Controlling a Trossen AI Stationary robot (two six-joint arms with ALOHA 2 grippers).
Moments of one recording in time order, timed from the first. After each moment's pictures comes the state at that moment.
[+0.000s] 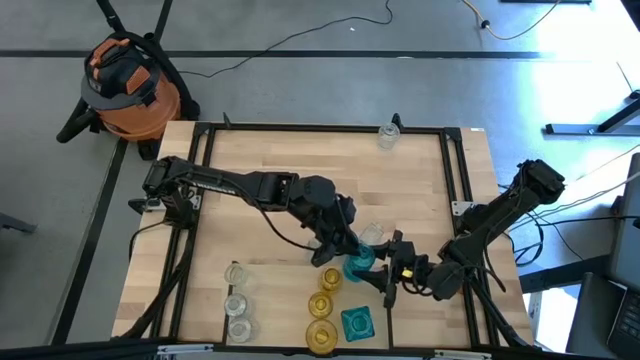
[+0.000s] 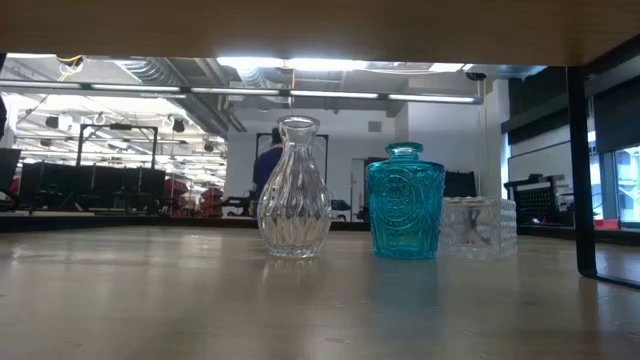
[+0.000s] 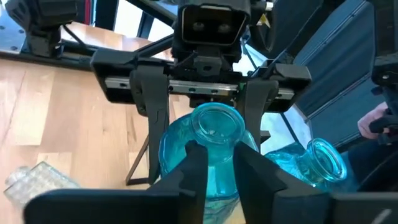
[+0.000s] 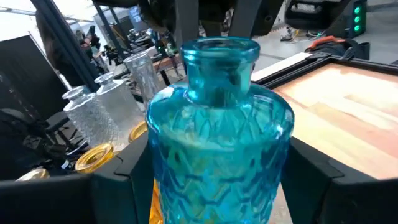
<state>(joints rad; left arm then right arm) -0.14 1.80 1.72 -0.34 0.33 -0.36 0.75 1.43 0.85 0.37 0.91 0.57</state>
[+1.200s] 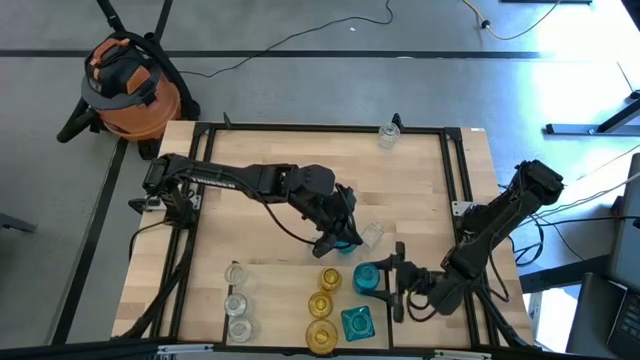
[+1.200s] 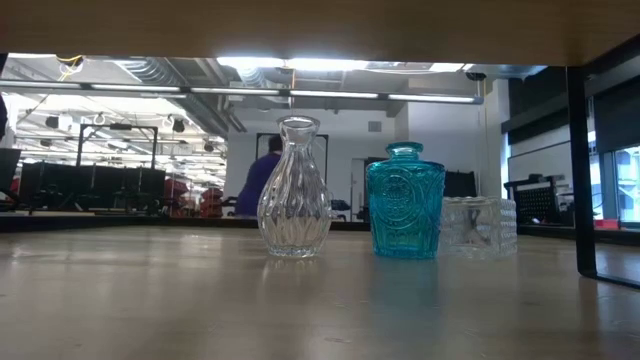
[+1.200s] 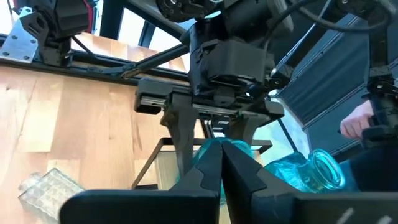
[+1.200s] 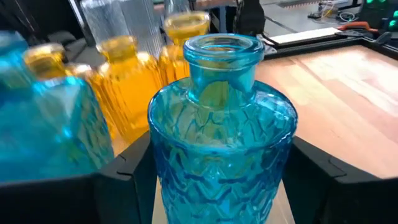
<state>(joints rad) -0.10 1.79 1.72 -0.35 0.36 -0.36 0.84 1.43 0.85 0.17 0.84 0.49</state>
